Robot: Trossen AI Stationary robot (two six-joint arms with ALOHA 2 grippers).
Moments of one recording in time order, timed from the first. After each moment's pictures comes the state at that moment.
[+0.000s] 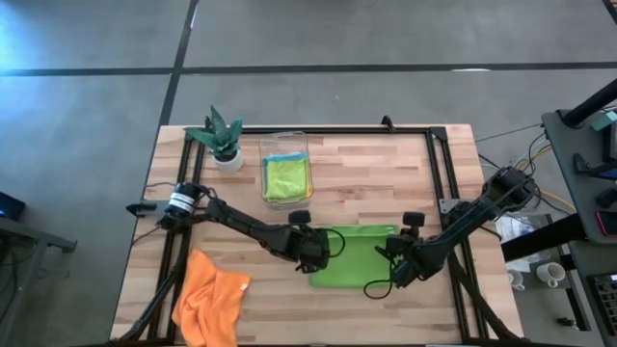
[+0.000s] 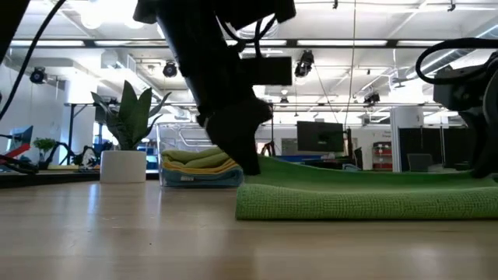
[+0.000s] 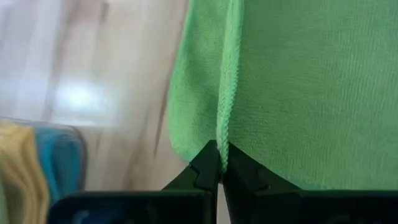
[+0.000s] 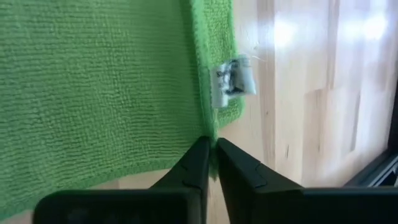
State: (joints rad) left arm -0.30 2.04 1.44 -0.59 -0.49 -0.36; right arm 0.69 1.61 0.77 -1.02 0.47 0.82
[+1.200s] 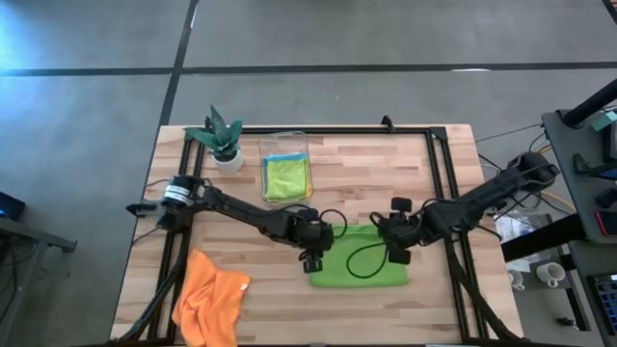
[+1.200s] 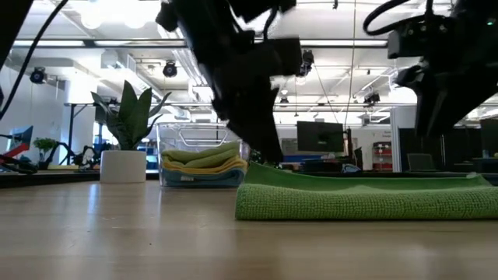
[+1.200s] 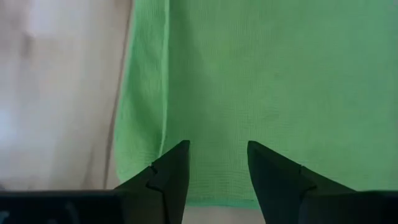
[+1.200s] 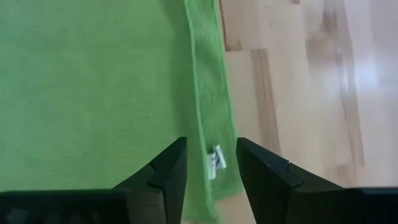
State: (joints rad) left arm -0.21 1.98 1.42 -0.45 -0.16 -0.26; right arm 0.44 1.28 0.77 -0.81 0.33 0.47
